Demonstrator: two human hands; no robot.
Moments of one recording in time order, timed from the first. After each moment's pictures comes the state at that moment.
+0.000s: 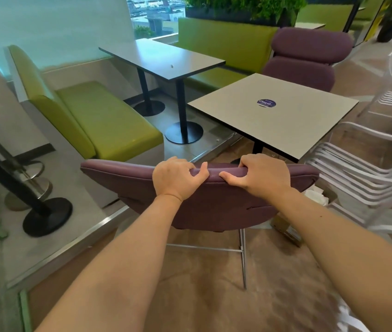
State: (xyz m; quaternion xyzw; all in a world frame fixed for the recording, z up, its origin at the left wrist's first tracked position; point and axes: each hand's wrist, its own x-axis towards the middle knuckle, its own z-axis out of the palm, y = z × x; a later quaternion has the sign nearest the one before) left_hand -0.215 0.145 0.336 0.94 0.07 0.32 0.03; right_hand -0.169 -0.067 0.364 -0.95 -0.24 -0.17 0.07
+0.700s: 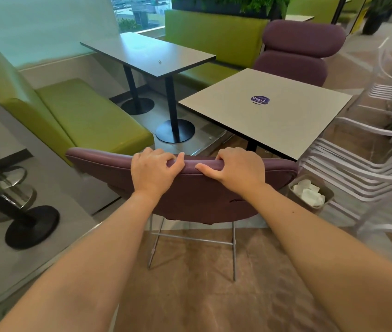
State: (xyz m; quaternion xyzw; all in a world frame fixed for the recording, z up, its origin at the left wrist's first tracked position) left_hand -0.157 0.201 0.332 0.95 0.08 0.31 0.04; right_hand -0.120 -0.009 0.353 -0.95 -0.23 -0.20 0.09
